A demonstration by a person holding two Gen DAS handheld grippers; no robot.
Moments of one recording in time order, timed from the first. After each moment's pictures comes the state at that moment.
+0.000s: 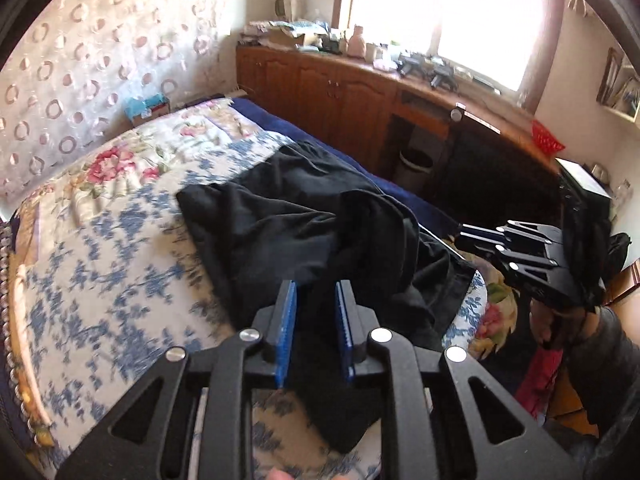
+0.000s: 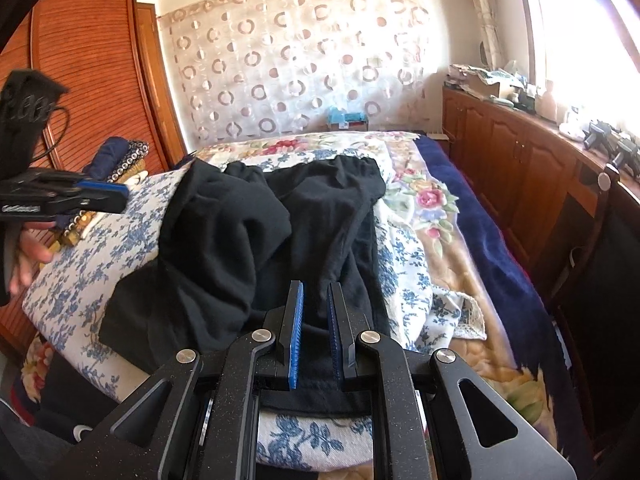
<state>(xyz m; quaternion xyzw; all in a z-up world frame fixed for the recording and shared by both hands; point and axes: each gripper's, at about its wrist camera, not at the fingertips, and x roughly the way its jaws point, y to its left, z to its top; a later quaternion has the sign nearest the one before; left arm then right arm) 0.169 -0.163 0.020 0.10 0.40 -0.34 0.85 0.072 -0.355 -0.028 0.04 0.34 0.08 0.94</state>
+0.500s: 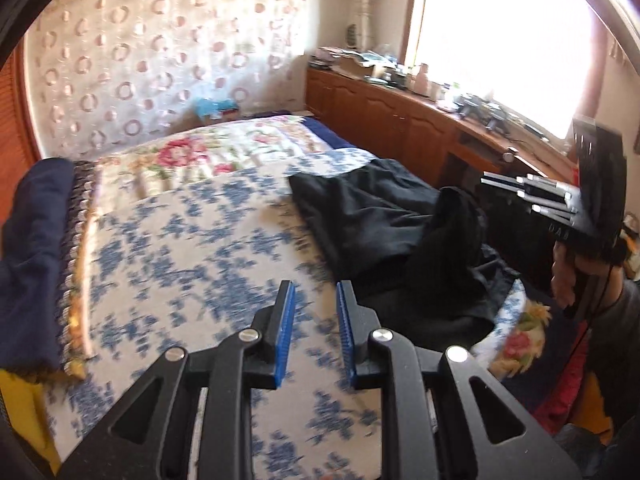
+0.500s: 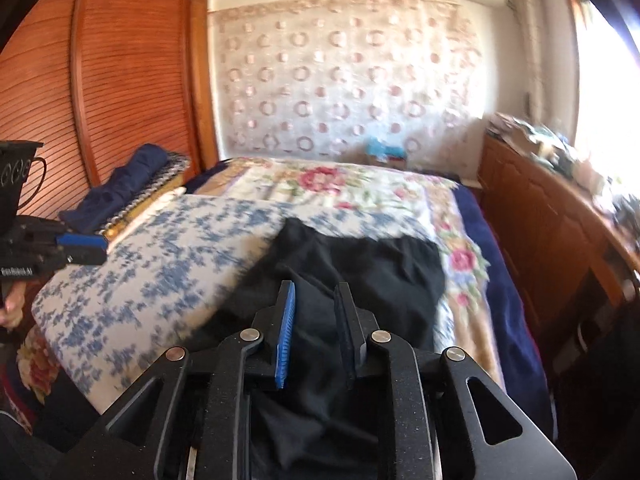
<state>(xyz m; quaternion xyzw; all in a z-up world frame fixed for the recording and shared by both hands) 0.149 -0.053 0.019 0.05 0.37 -0.24 0.90 0.129 -0.280 0.032 -0.03 0.30 0.15 0.94</state>
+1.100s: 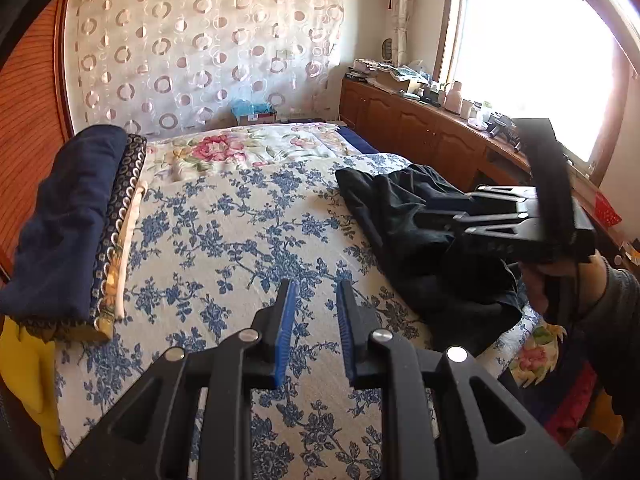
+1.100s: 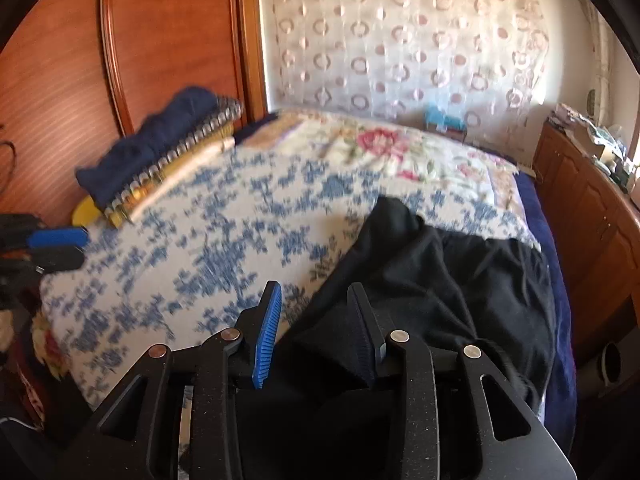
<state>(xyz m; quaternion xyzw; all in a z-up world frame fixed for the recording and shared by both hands) 0.131 -0.010 0.003 0.02 0.35 -0.19 0.92 0.191 -0.183 -0.015 -0.07 0.38 0.22 0.89</state>
